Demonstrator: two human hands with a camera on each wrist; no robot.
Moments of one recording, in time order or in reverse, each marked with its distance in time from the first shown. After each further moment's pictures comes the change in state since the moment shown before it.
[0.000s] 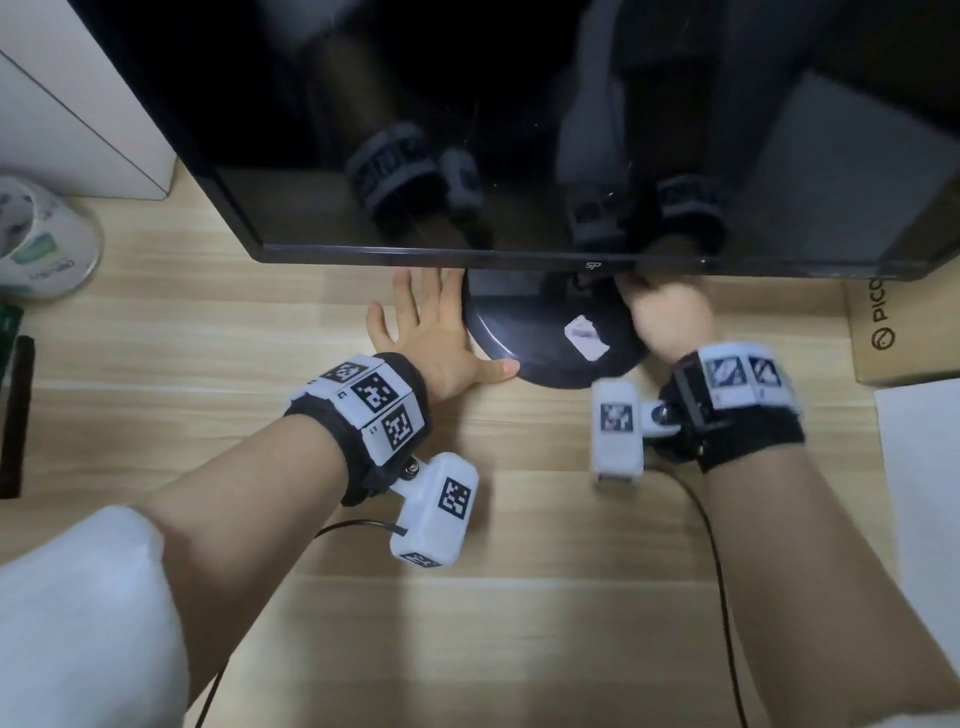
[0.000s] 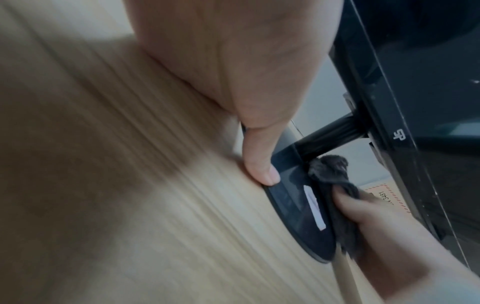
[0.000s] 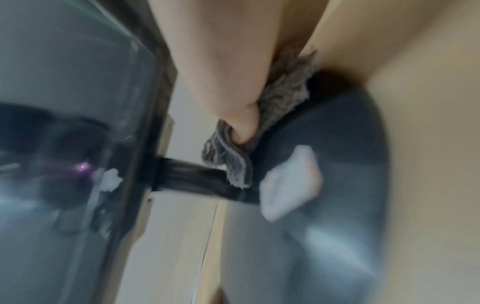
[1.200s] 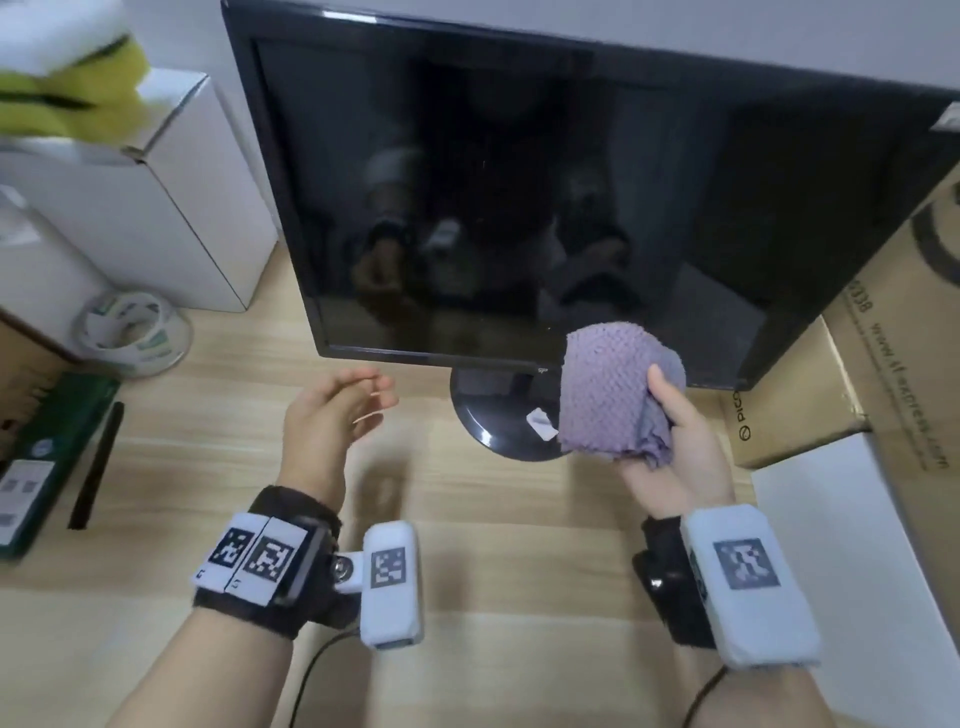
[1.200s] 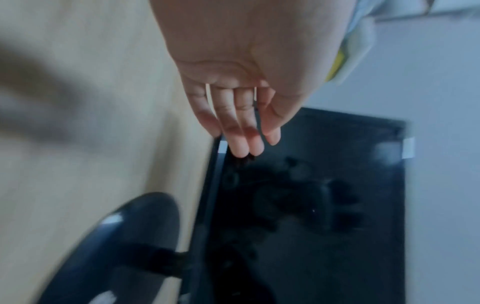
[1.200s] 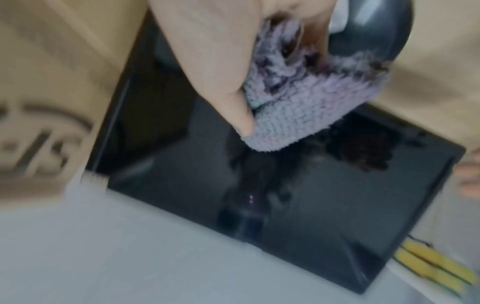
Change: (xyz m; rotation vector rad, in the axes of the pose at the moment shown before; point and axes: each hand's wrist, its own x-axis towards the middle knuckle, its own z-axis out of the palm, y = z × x) left_hand -0.100 -0.027 -0.076 -1.446 0.432 -0.032; right_hand -0.132 -0.043 -0.068 1.808 -0.012 0.156
